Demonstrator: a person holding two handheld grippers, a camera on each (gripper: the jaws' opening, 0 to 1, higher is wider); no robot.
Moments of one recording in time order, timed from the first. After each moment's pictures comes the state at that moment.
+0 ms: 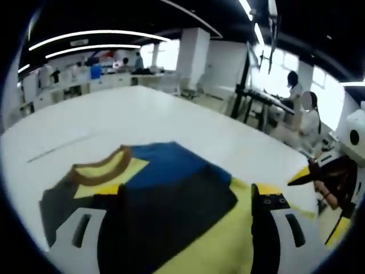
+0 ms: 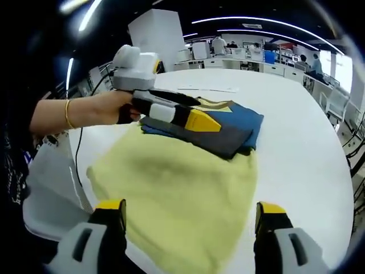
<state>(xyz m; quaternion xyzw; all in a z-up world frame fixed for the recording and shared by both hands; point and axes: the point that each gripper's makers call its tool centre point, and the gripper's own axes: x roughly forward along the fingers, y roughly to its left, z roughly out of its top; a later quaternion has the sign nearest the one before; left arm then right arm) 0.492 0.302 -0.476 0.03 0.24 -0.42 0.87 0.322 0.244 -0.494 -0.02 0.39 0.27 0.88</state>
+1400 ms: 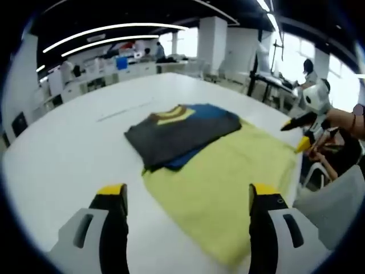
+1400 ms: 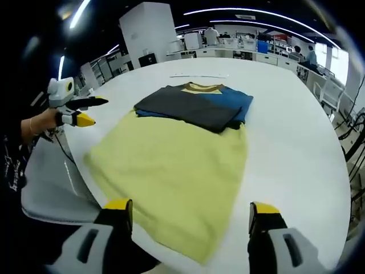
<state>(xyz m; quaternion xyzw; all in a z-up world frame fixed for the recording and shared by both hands) 0.362 0.517 -0.466 0.08 0.29 -0.34 0.89 0.281 0.220 -0.512 -0.02 0.44 0.24 0.87</state>
